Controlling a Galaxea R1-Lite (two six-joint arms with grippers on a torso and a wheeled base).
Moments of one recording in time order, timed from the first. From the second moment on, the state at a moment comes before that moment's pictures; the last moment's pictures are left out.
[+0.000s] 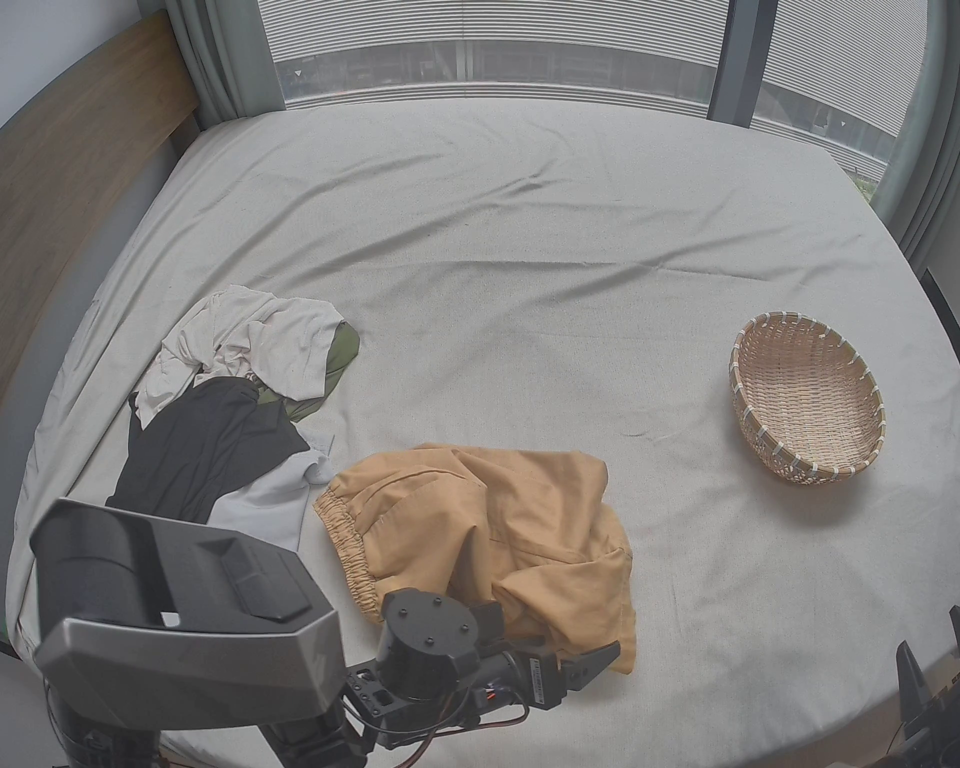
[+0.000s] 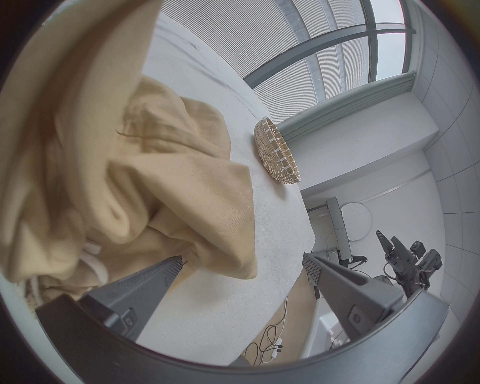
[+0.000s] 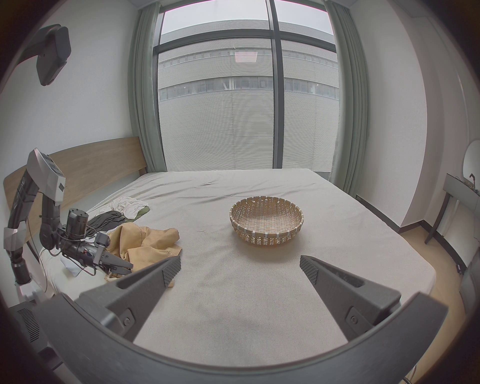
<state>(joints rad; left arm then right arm) -0.89 2.26 -0.51 -1.37 -0.12 -0.67 0.01 0.02 -0.02 0.00 0.00 0.01</state>
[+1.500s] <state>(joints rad) -0.36 2.00 -0.16 -1.53 -0.18 -0.66 0.00 0.02 -0.02 0.00 0.01 0.01</state>
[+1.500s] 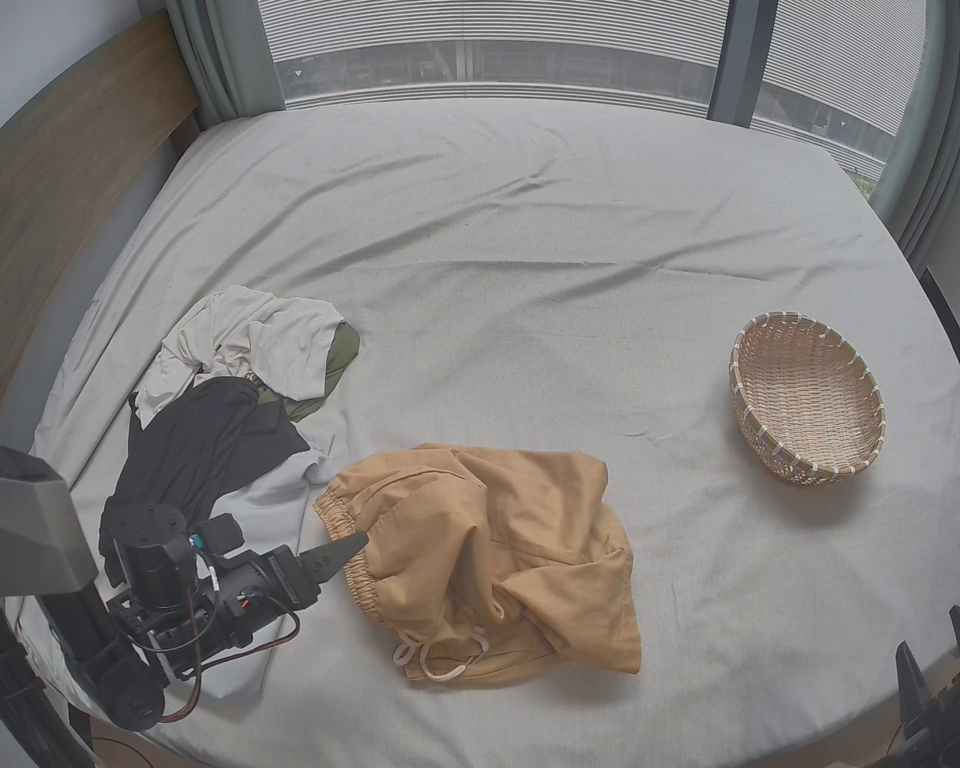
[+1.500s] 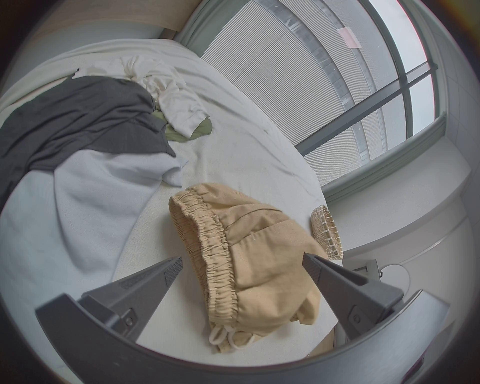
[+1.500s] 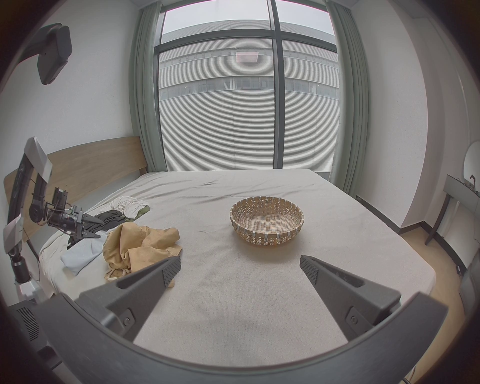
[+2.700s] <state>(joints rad) -0.45 2.06 -0.39 -1.55 -0.18 -0.80 0.01 0.02 -0.02 0.00 0.01 0.01</state>
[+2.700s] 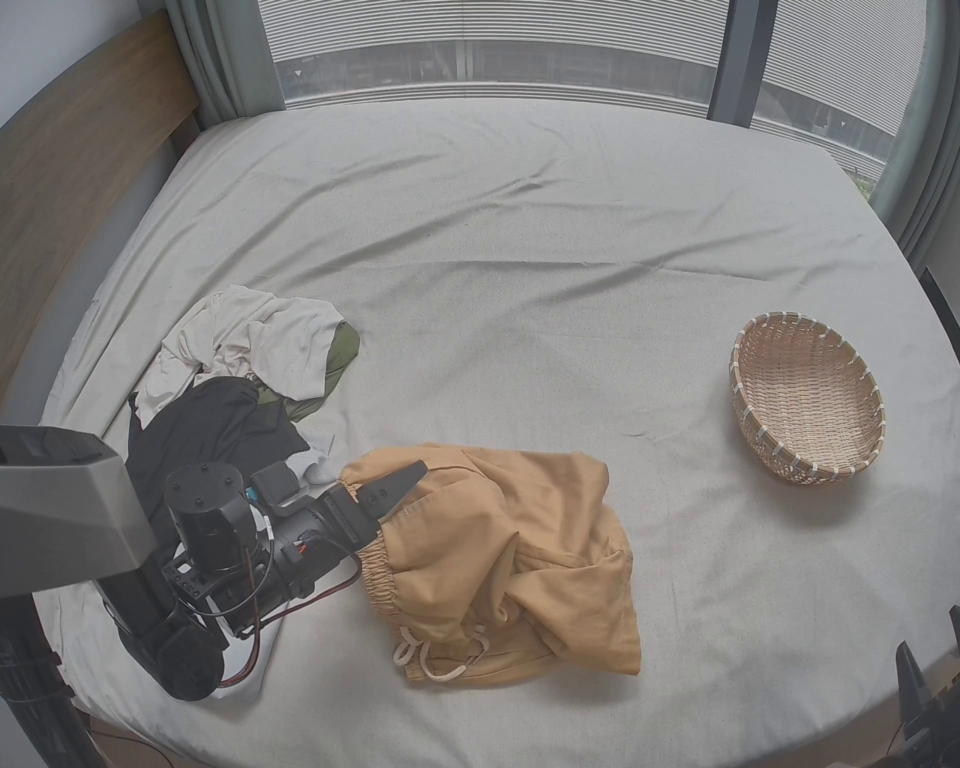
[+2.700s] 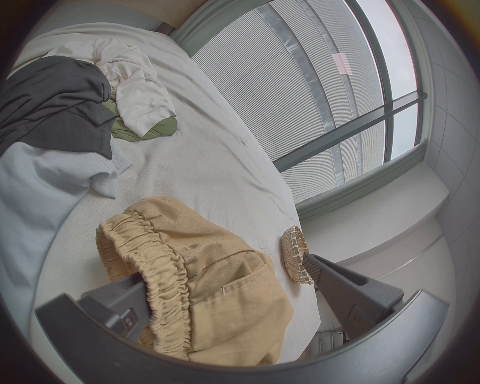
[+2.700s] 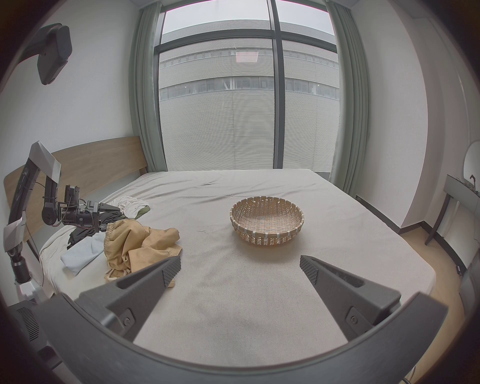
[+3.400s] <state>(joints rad) -0.47 2.12 -0.43 -1.55 -0.15 -0.79 0.01 0.02 -0.02 0.00 0.01 0.01</state>
